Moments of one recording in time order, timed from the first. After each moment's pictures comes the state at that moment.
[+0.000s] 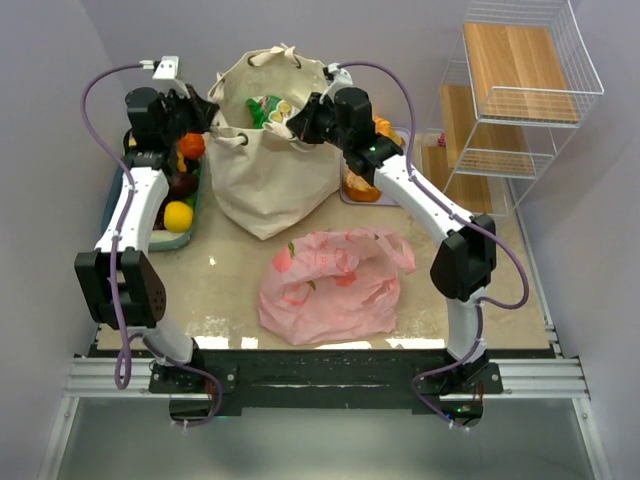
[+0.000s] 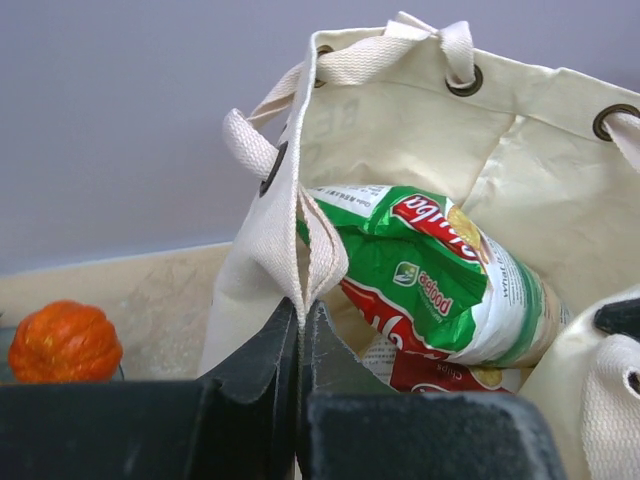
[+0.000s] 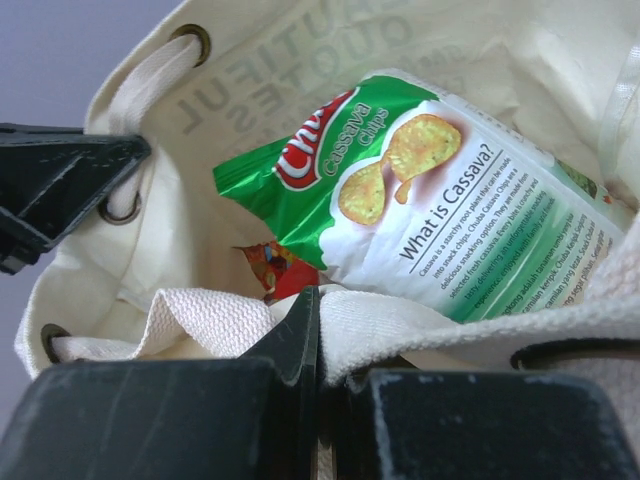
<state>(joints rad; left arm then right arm) 0.05 1.63 1.51 0.02 0.40 -0.21 0.60 2.01 1.98 -0.12 -0.09 0.54</state>
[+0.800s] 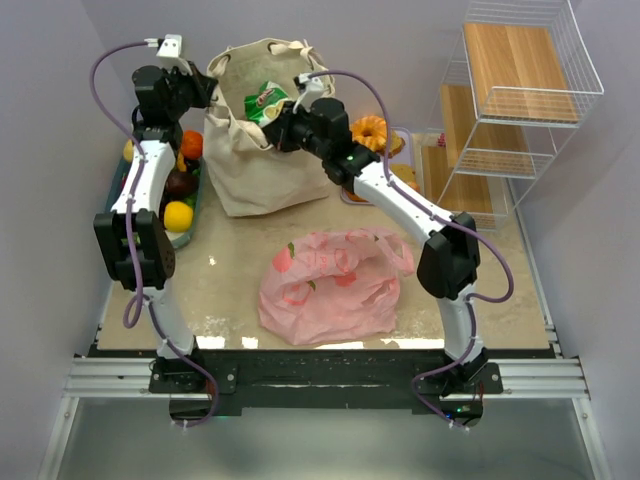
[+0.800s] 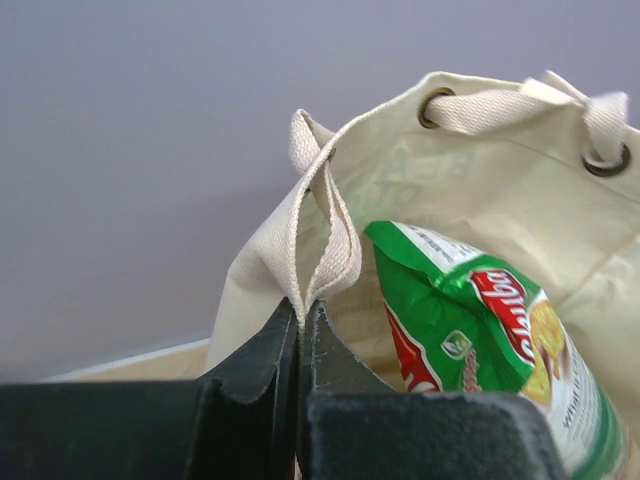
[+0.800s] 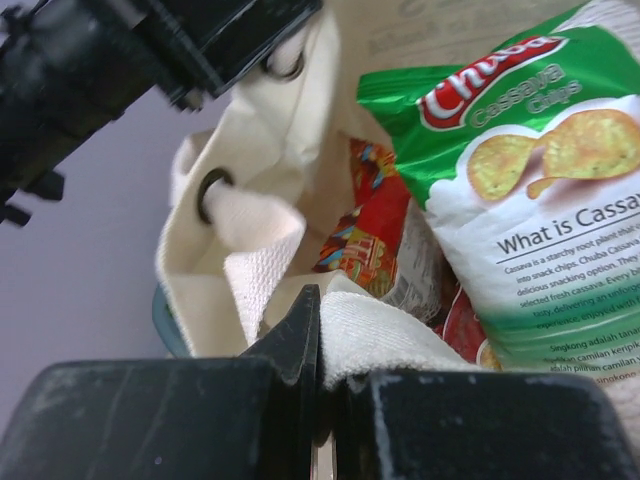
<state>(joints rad) 0.07 1.94 1.82 0.13 0.41 -0.17 0.67 2.09 2.03 -0.02 -0.13 0.48</state>
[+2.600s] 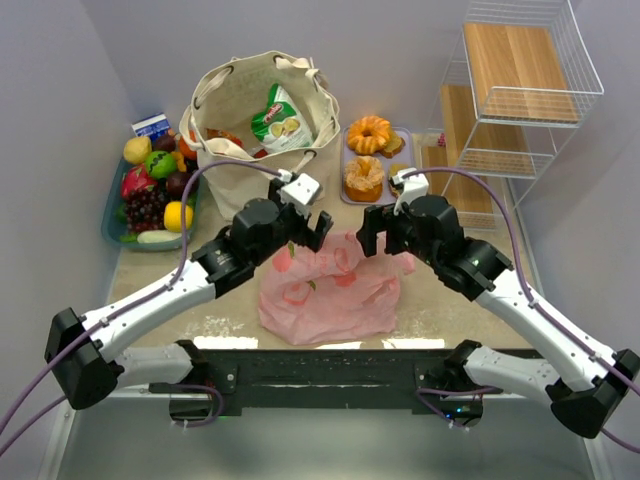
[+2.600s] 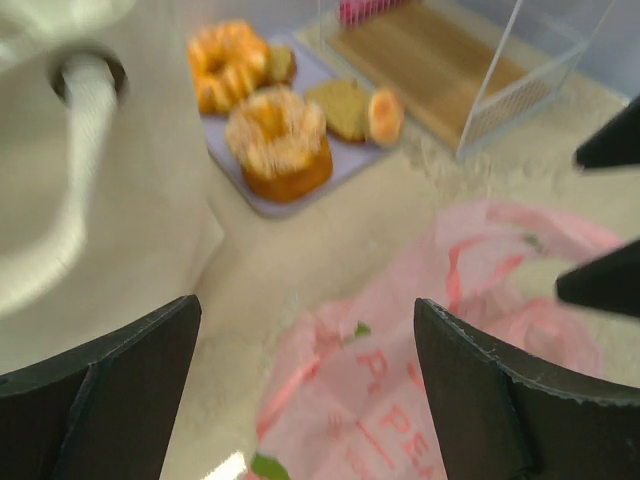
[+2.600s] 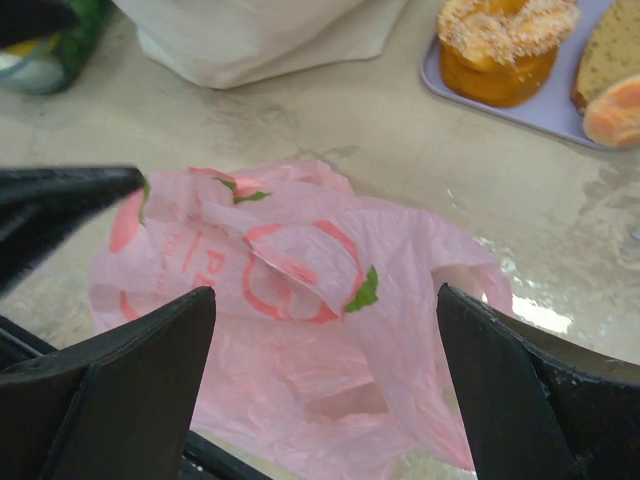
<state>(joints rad) -0.82 1.18 0.99 0.01 -0.17 0.02 0.71 1.01 1.07 -0.53 0.18 0.31</state>
